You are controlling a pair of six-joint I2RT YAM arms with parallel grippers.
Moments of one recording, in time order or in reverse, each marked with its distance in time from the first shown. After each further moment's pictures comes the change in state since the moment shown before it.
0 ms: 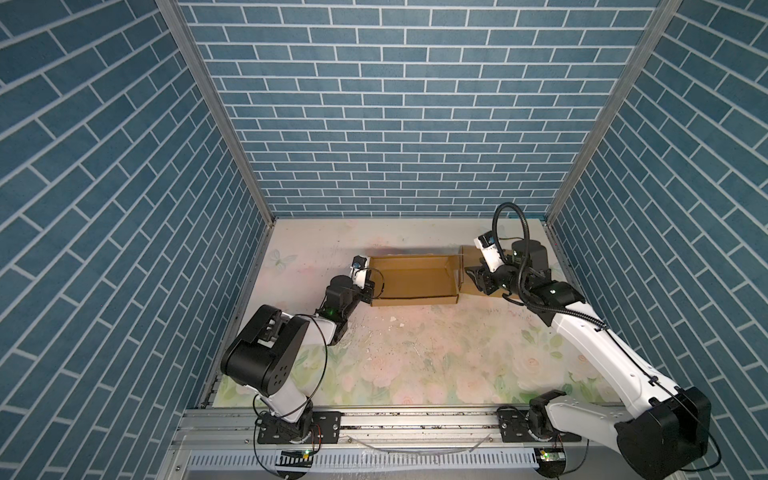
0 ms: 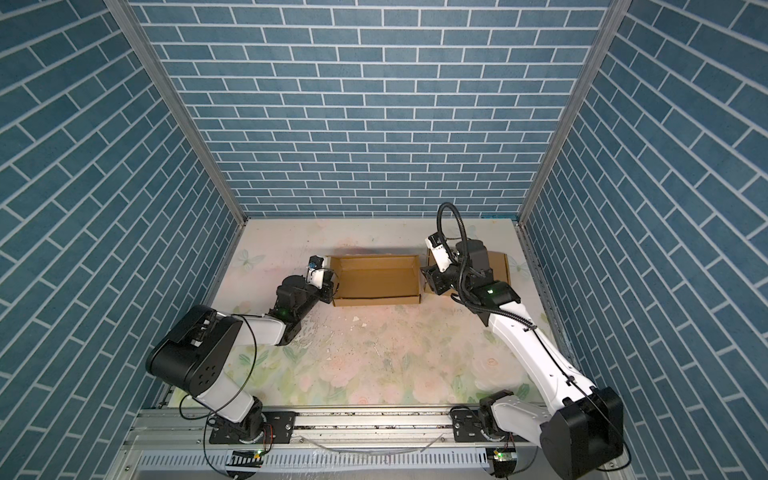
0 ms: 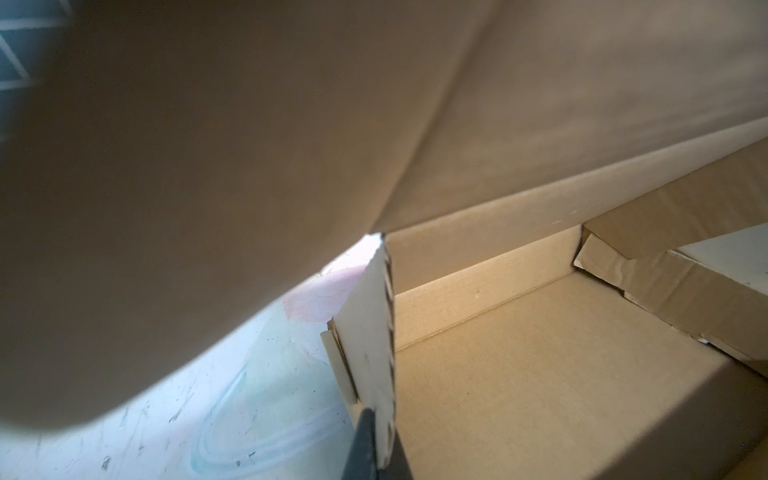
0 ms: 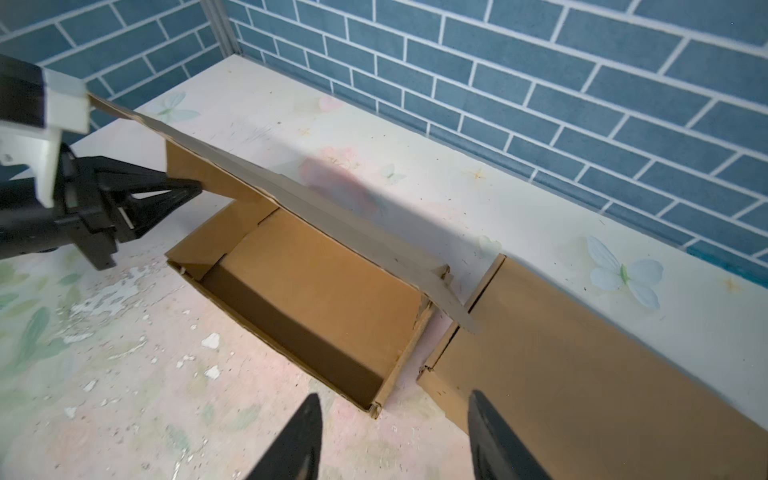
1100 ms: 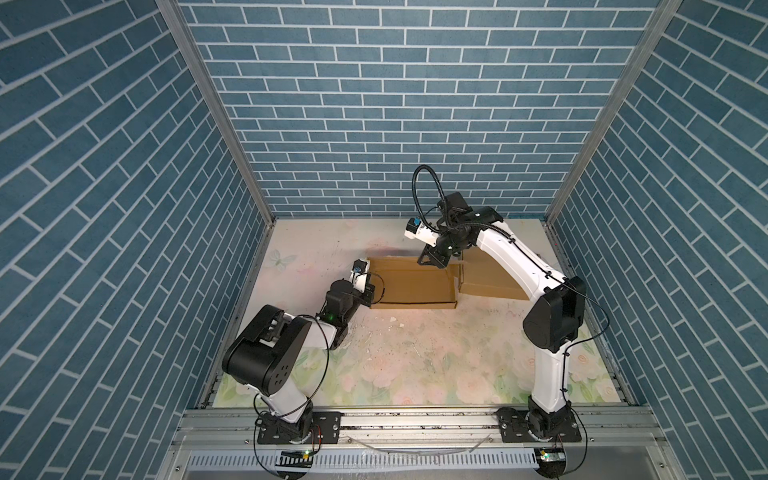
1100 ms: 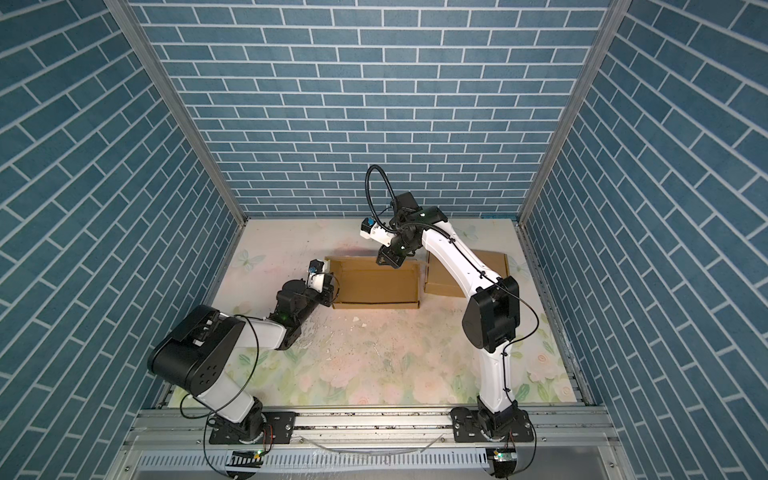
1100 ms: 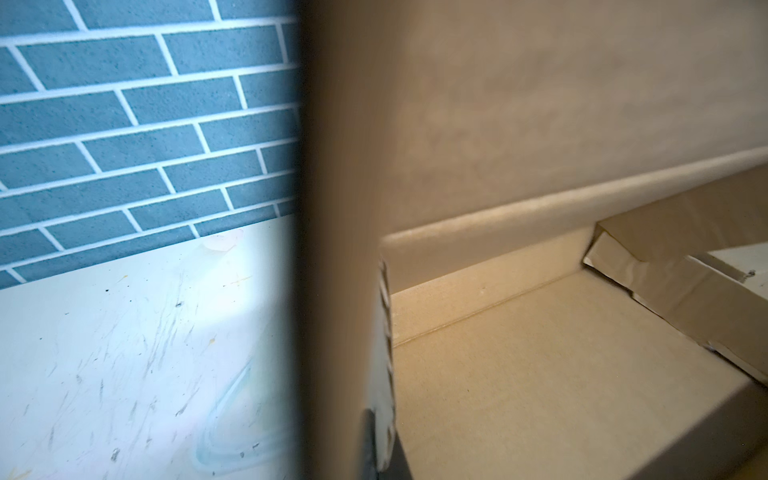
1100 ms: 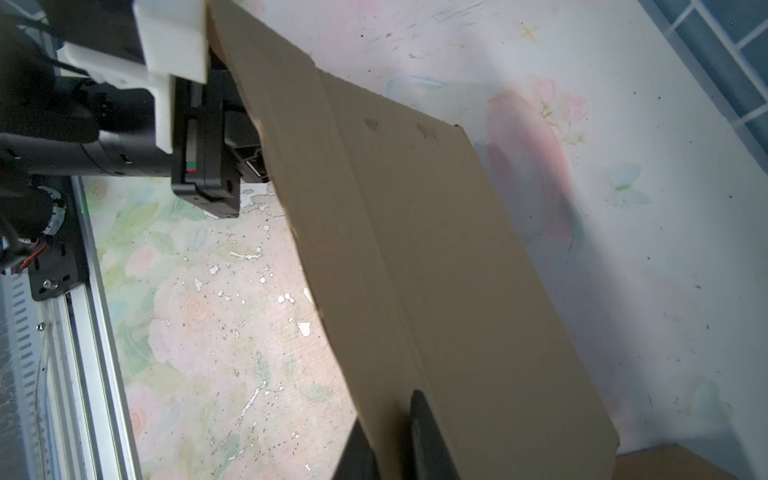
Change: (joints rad) left arm -0.015 0.009 -0.040 0.063 -0.029 0.017; right arm 0.165 0.807 0.939 -0.658 -0.235 -0.346
